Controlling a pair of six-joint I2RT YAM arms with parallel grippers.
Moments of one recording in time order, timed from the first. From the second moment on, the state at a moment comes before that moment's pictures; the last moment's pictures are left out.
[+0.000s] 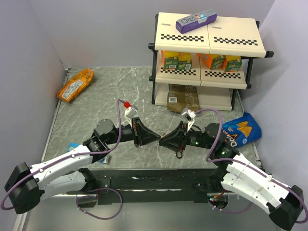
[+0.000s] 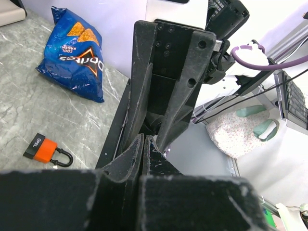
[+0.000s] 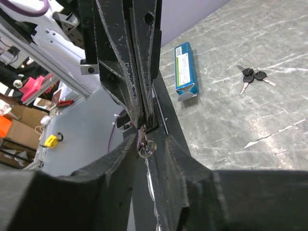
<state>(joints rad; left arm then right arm) -0.85 0.98 0.56 0.54 0.55 -0.72 0.72 0.69 0.49 0.21 -0.62 0.55</state>
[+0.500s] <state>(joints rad) -0.85 0.98 0.56 0.54 0.56 -0.72 0.72 0.68 0.49 0.20 -0.60 0.54</state>
